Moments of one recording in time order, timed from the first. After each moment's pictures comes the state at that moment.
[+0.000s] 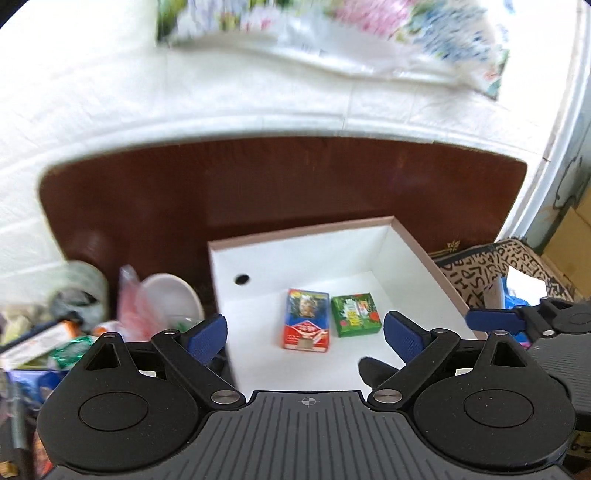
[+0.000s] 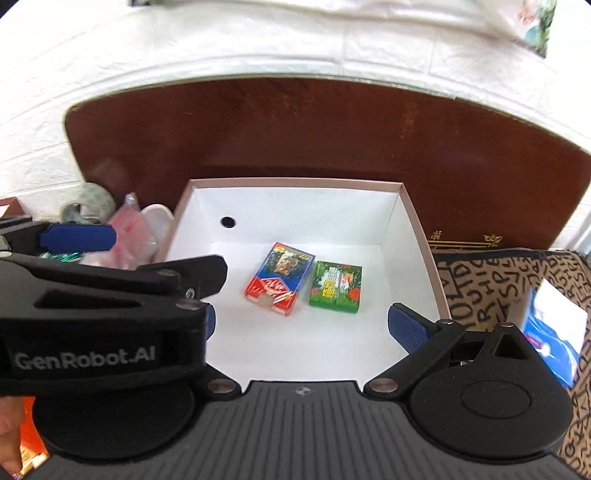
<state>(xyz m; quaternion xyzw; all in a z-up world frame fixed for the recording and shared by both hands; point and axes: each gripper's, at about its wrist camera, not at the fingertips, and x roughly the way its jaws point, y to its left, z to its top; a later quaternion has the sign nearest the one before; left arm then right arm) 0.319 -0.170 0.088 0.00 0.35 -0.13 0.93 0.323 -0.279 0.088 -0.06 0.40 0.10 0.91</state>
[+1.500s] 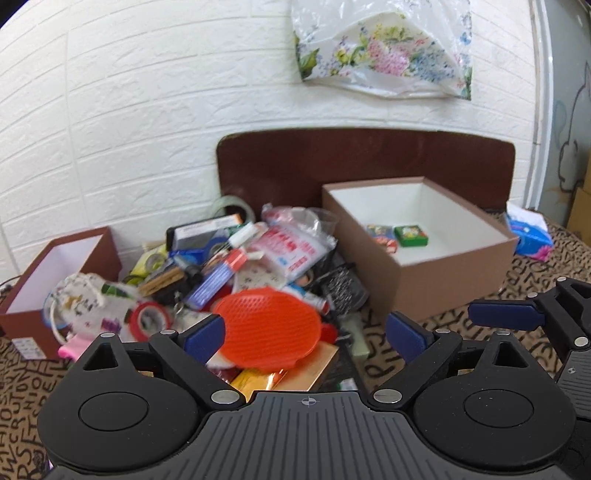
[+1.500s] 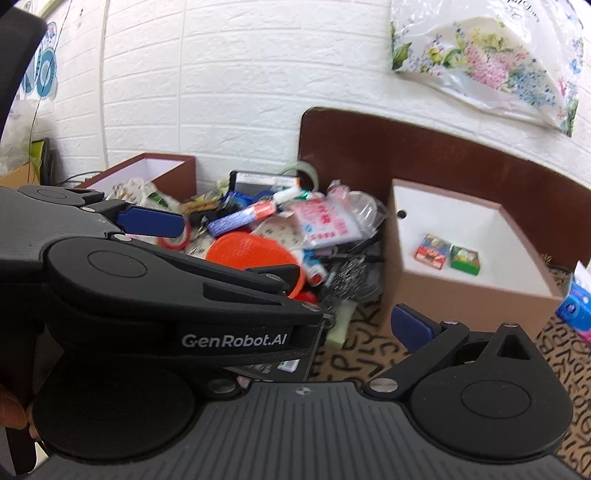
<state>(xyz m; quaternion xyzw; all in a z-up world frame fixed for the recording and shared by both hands) 0.035 -0.033 0.041 0.04 0.27 -0.05 0.96 0.031 -0.156 0.056 -0.09 0.27 0.23 0.93</state>
